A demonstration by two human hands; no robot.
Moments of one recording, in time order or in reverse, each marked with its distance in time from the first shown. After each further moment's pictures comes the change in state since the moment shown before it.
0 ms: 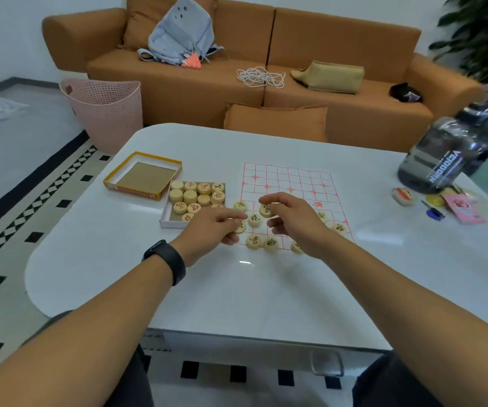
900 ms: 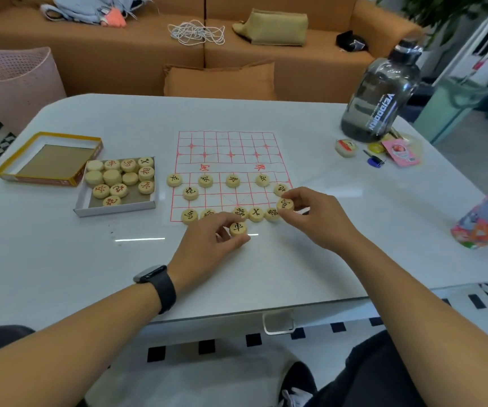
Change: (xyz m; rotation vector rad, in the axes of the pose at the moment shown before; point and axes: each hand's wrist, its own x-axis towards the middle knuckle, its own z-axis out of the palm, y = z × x) left_hand -0.018 -0.026 0.123 0.379 -0.051 0.334; right_hand -0.073 0.080 -0.132 -0.560 0.263 -0.103
